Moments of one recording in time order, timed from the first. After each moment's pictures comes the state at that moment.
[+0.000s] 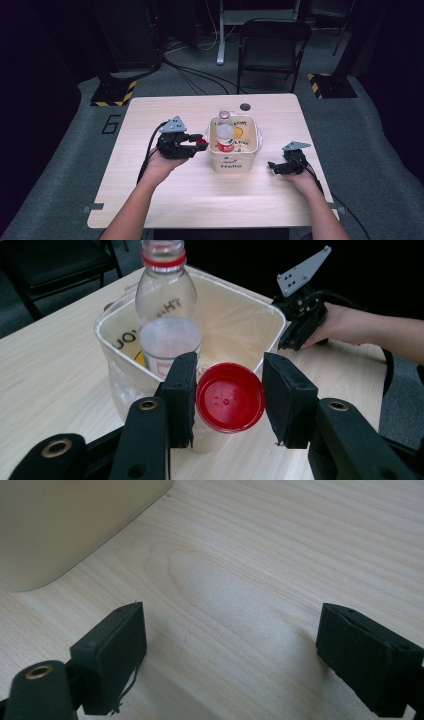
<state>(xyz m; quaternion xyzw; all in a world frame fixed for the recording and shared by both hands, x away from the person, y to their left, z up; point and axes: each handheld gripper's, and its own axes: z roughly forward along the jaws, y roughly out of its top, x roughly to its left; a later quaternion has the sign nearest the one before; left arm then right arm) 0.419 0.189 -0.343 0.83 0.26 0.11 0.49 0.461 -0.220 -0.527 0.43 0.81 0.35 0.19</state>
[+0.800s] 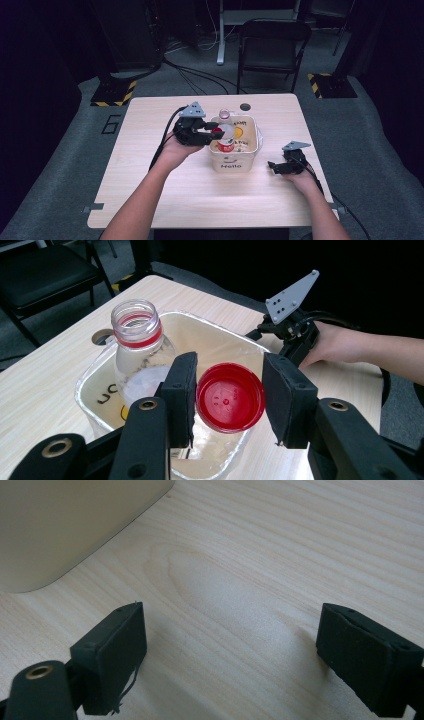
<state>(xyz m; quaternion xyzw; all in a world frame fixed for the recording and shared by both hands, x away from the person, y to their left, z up) 0.440 0.146 -0.319 0.84 0.23 0.11 0.48 0.463 -0.220 -0.527 0.43 0.81 0.35 0.19</state>
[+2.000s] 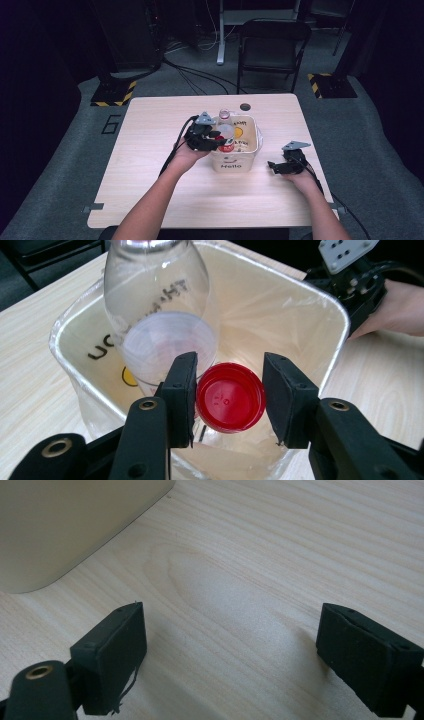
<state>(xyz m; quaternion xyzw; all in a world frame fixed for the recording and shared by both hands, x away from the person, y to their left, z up) 0.463 0.128 -0.378 0.86 0.28 0.11 0.42 0.463 -0.220 -0.527 0.43 0.81 0.35 0.19</state>
